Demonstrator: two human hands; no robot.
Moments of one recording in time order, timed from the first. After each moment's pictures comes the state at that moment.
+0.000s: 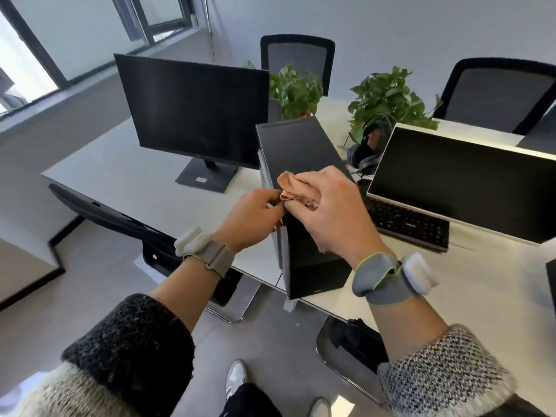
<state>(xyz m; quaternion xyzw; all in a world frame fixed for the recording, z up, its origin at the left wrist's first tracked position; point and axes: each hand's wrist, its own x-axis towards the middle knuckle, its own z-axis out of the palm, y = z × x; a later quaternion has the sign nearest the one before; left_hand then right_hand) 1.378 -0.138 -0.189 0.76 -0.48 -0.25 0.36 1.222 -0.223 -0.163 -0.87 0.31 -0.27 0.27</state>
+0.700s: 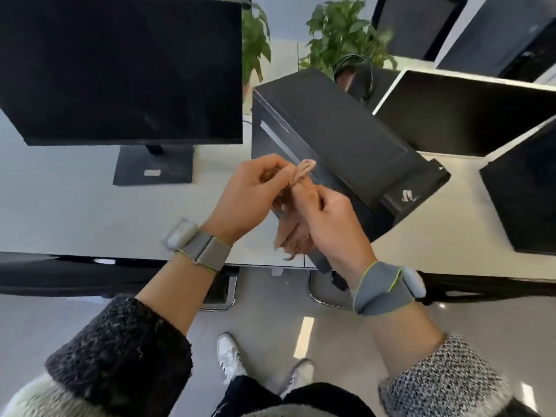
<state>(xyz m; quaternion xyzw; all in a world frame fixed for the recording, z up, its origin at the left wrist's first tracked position) 1.554 -0.151 -0.233 0.53 -0.54 -0.45 0.47 1.391 -0.140 -0.213 -0.58 0.57 -0.30 0.50</state>
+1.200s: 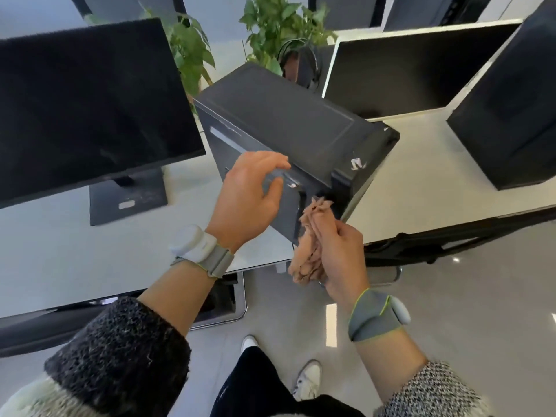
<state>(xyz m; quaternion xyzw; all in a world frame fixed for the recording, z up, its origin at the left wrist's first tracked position) 1.509 -0.161 -0.234 0.53 -0.76 -0.15 0.35 1.347 -0.093 -0.271 -0.31 0.64 -0.48 0.51</state>
